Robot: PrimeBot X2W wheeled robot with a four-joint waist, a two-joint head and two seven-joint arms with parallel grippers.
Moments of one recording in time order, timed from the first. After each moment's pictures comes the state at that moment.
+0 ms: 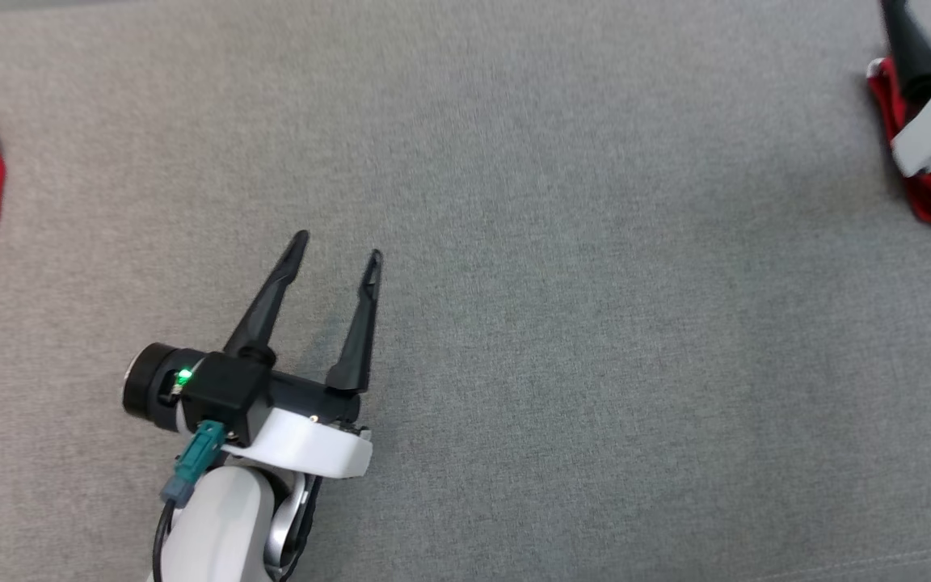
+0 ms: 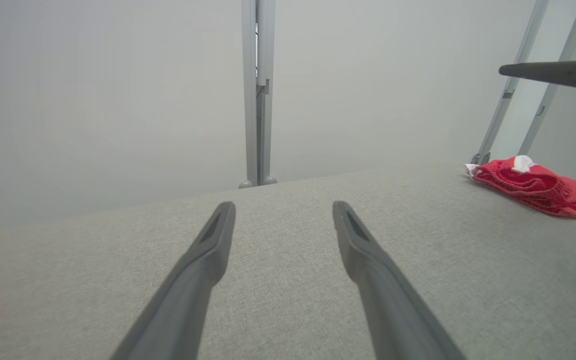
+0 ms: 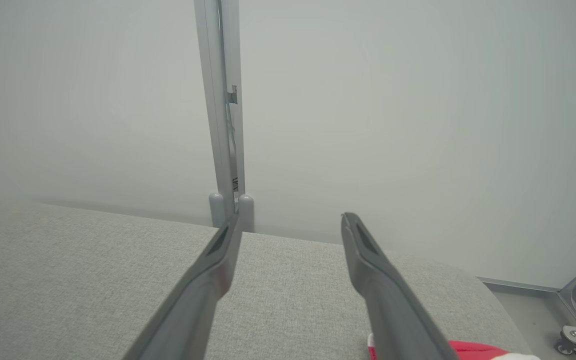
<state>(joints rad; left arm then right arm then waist) -0.27 0.05 -0.26 0.11 -0.12 -0.05 -0.26 -1.17 -0.52 0.84 0.87 0.86 0.13 -0.25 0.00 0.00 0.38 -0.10</state>
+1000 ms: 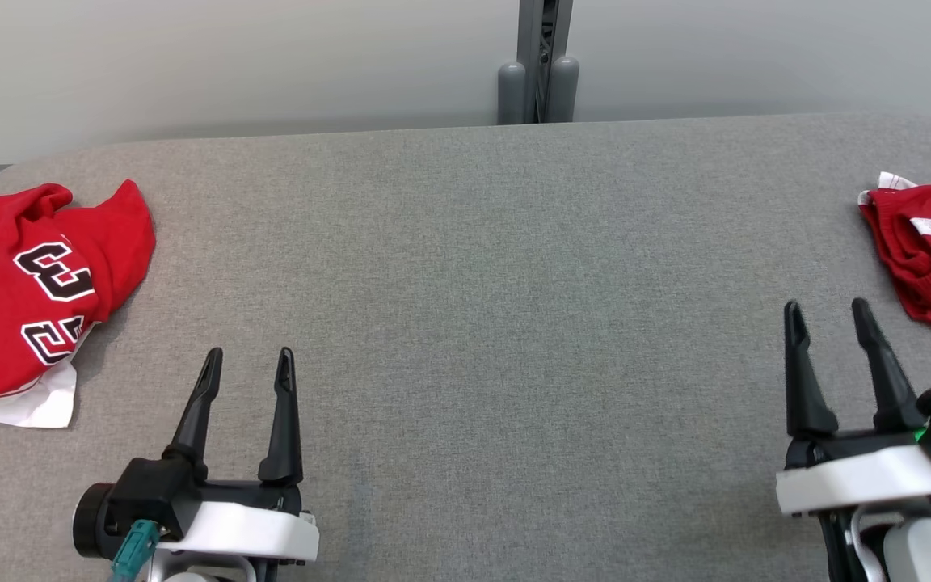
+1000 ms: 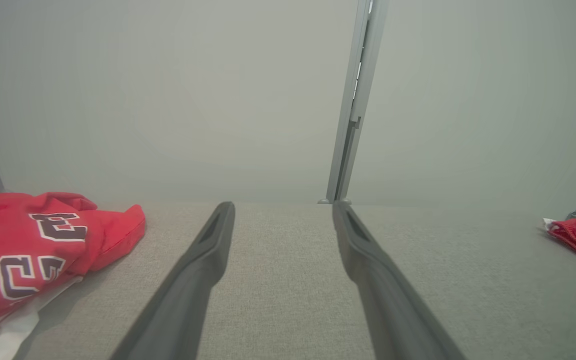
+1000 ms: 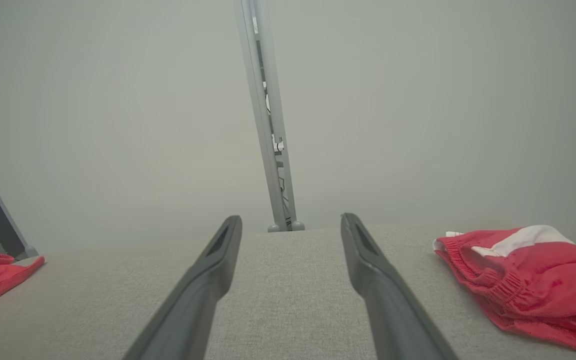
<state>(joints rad) -0.03 0.05 -0.12 0.06 -0.22 0.04 -0.26 -0.15 -0.07 0.01 0.14 0.25 0.13 -0.26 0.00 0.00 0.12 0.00</state>
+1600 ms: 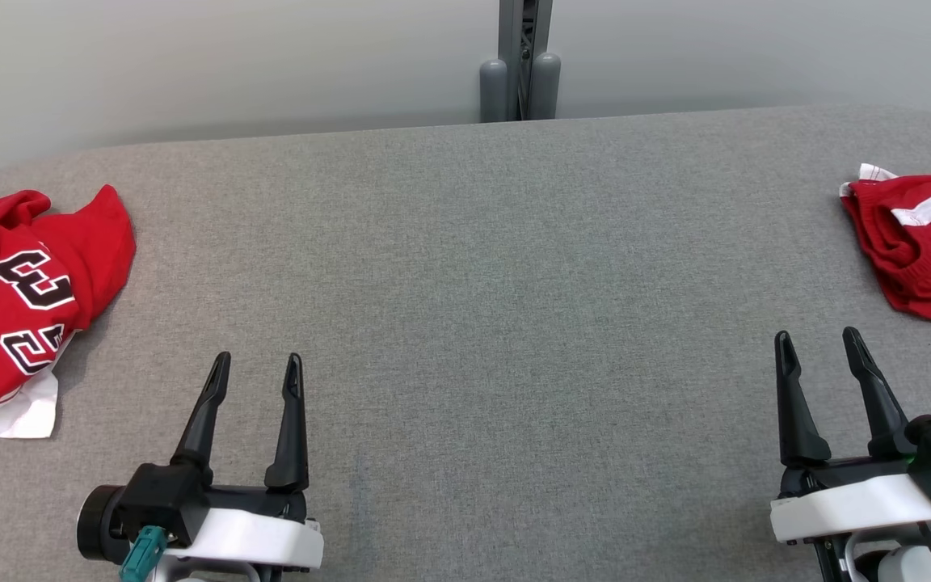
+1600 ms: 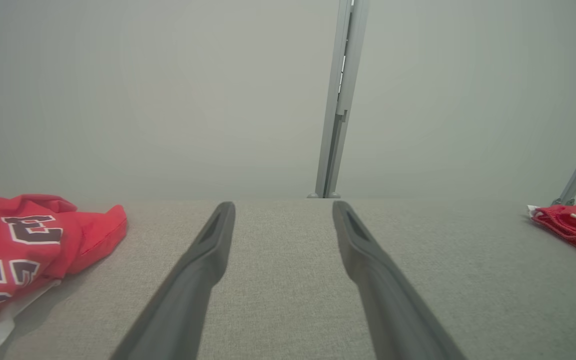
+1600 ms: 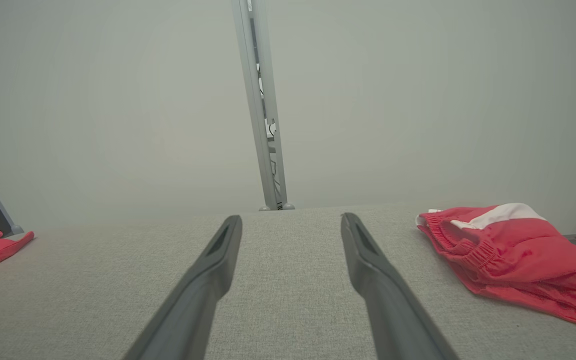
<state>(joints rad) -0.01 0.05 -0.13 0.05 -0.20 0.04 -0.26 -0.07 -0.05 0.01 0.10 0.19 0.13 -0.26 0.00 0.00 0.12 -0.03</state>
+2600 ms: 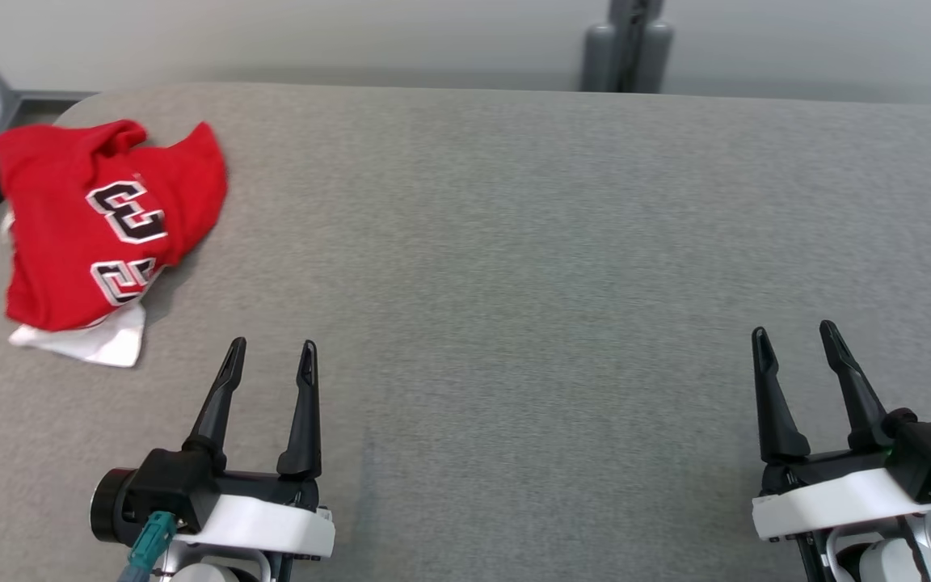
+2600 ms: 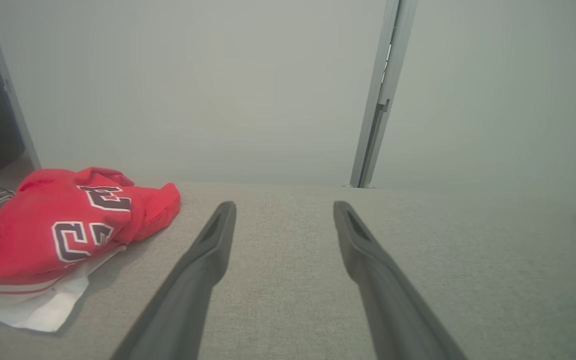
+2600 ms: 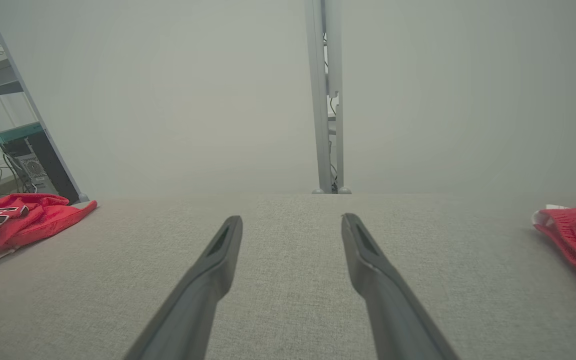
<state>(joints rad) -0.05 0.05 -0.16 0.06 -0.22 0.03 -0.26 -0.08 -0.05 0.04 0.10 0.18 0.13 -0.26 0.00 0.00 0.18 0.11</state>
